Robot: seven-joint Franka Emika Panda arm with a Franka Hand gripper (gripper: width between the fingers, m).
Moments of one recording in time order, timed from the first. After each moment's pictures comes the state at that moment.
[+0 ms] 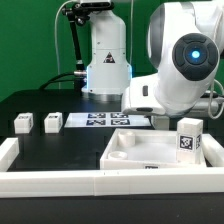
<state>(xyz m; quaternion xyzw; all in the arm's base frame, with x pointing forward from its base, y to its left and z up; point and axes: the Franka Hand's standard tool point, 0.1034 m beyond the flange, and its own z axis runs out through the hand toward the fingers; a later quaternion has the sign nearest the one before) 0.368 0.108 0.011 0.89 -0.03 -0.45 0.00</state>
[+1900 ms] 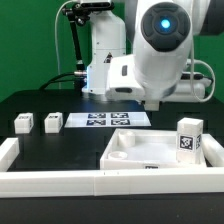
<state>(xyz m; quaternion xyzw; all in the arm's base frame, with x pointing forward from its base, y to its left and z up) 0.395 0.069 0.071 0.89 -0.07 -0.44 -0.02</state>
